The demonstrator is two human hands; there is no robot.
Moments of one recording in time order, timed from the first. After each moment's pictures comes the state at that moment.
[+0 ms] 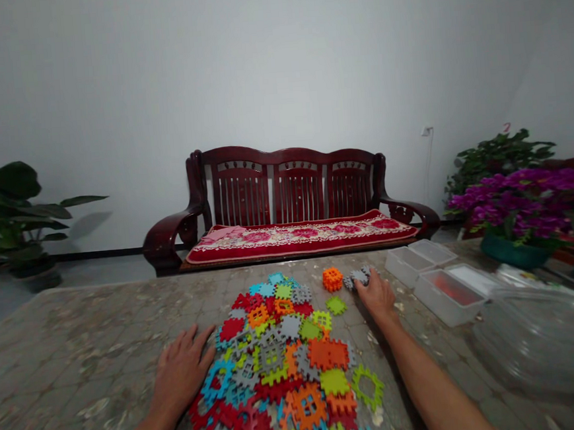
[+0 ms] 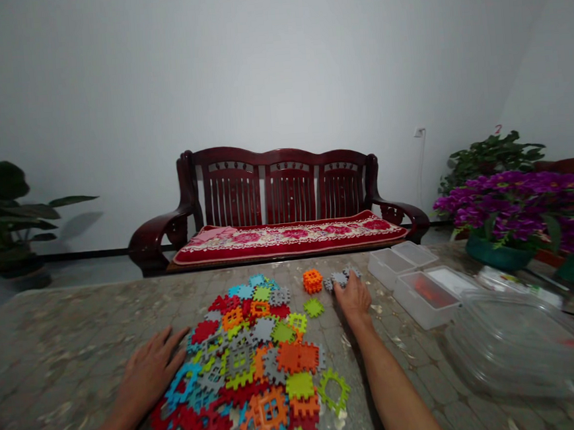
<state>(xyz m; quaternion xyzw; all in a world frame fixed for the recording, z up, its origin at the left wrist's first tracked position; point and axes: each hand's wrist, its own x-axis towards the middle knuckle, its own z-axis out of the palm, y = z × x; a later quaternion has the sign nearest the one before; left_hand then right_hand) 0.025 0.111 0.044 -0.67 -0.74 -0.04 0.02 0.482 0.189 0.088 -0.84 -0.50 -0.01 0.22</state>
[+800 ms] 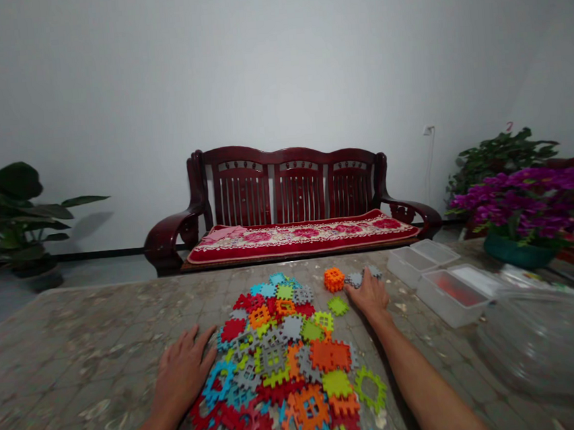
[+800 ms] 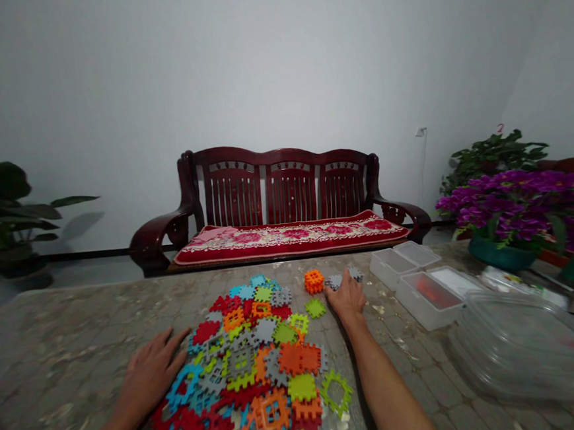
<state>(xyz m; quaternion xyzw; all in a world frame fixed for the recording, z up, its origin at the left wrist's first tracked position) 0.028 0.109 0.049 -0.67 -0.74 -0.03 0.02 0.464 0.202 0.078 -0.84 -0.50 0.01 0.18</state>
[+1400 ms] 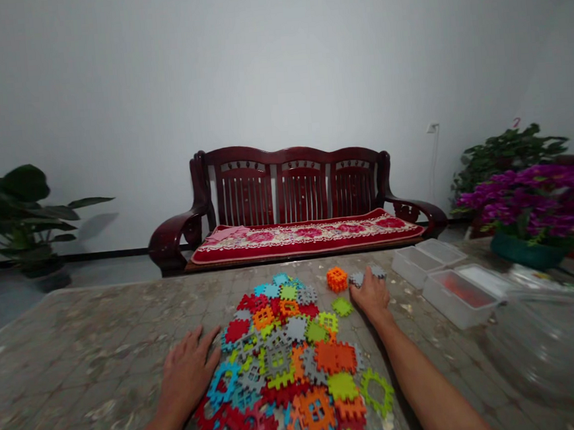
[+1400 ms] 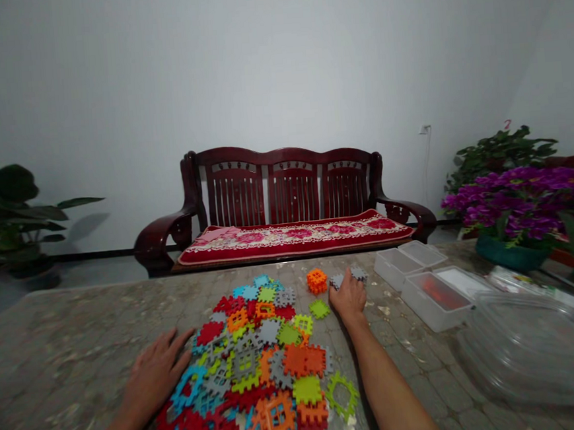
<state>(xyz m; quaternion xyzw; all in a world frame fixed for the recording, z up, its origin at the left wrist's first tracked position) 0.031 0.107 0.055 -0.67 -0.75 -0.01 0.02 0.458 0.209 0.074 -0.84 -0.51 -0.02 0.17</state>
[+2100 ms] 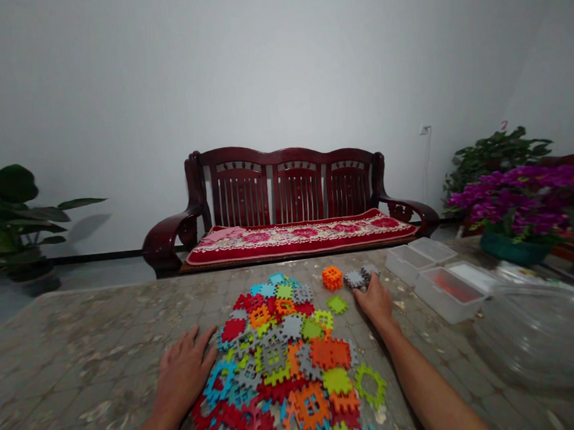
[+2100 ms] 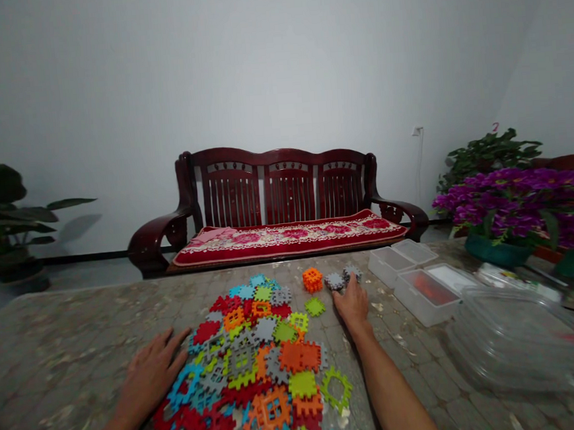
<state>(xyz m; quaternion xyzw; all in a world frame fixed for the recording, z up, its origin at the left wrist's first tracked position) 0.027 0.109 0.047 -0.66 -0.75 -0.06 0.02 0.486 0.193 0.052 -0.82 -0.51 0.01 0.25</state>
